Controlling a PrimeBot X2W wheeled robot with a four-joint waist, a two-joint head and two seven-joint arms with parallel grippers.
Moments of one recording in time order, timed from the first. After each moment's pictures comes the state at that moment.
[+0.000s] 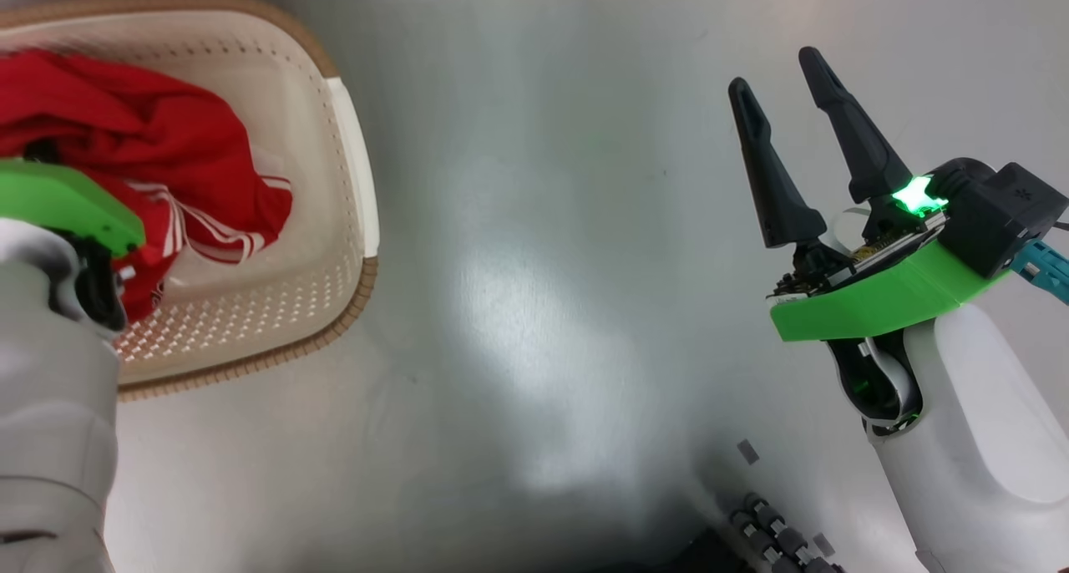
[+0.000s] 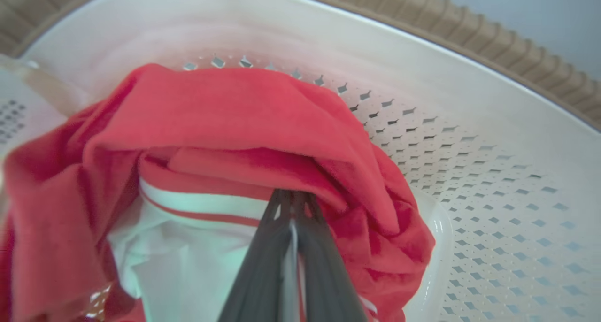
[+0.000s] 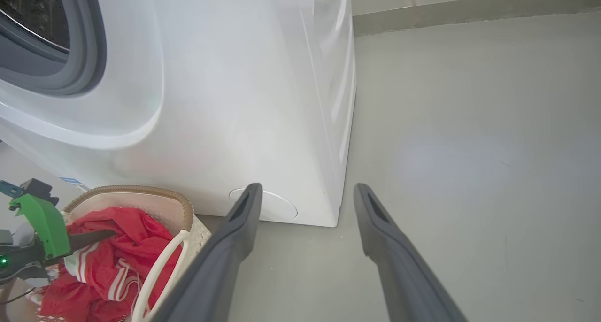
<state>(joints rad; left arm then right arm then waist) -1.12 0.19 0.07 1.29 -0.38 0.01 -0.16 -0.56 -0.20 0.25 0.09 0.45 0.13 -0.26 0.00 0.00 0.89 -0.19</state>
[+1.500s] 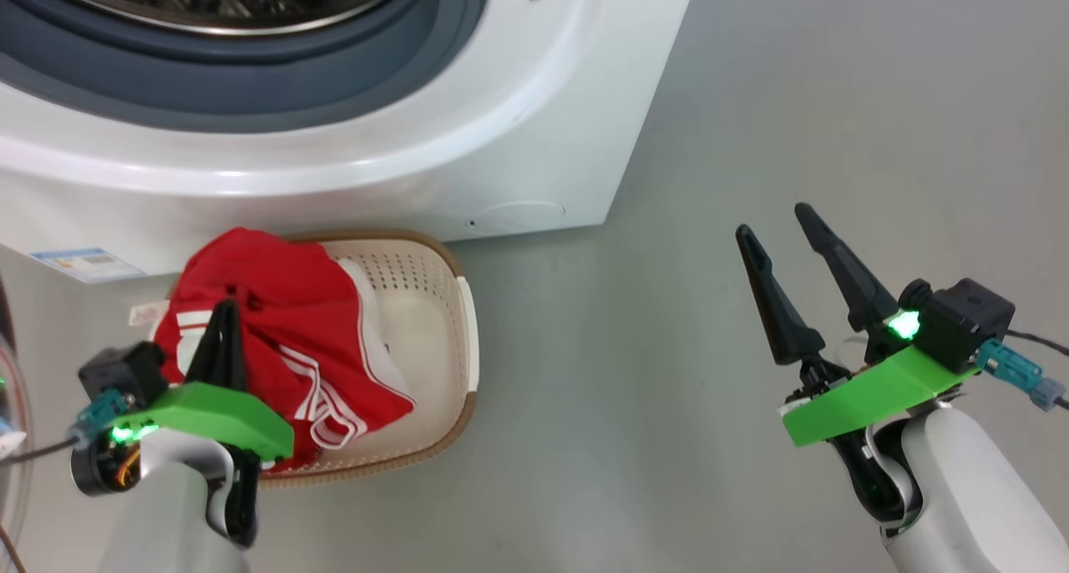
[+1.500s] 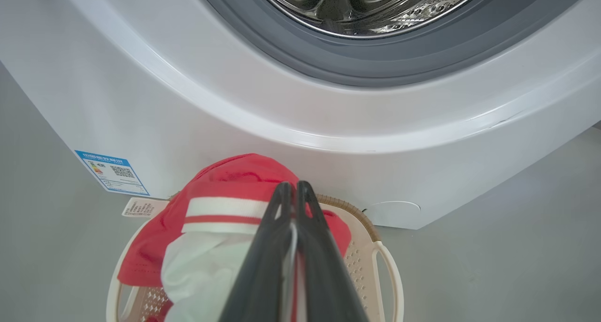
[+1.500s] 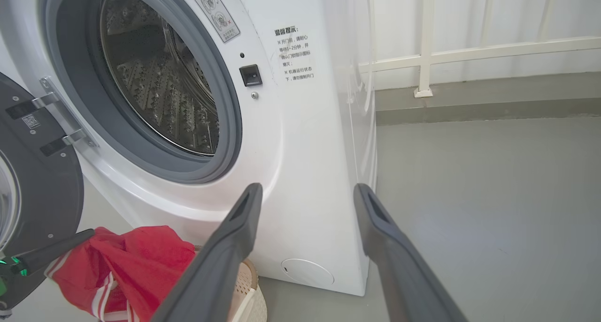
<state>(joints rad) -0.55 0.07 -0.01 0.81 -0.34 -0.13 -0.25 -0.38 -0.24 0.25 0.17 0.47 0.13 -0.26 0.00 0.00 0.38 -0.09</state>
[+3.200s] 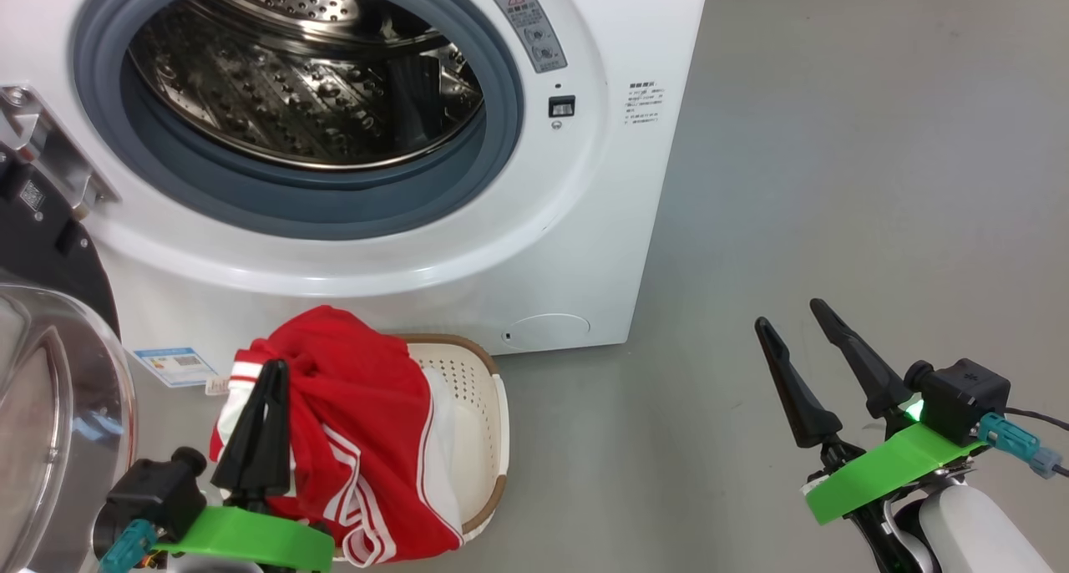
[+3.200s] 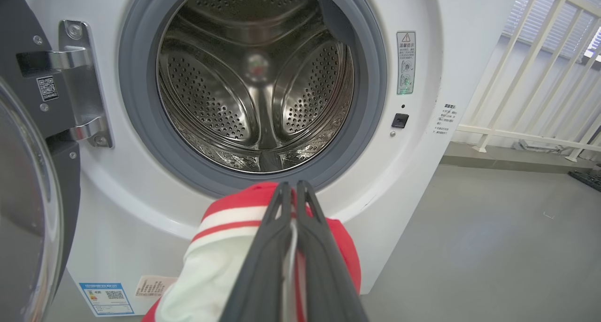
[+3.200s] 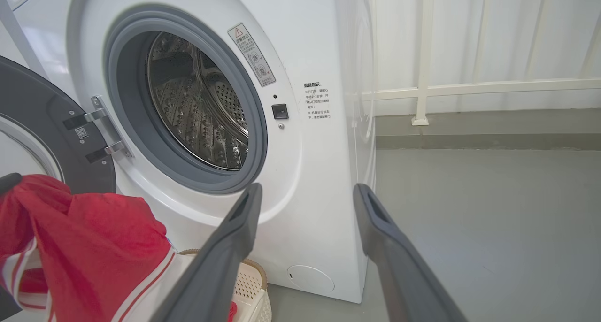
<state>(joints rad) -0.13 0.08 -0.12 0.18 -0.33 -0.11 -0.25 -0.22 -0.28 0.25 0.20 0.48 0.13 -0.26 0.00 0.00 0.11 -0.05</state>
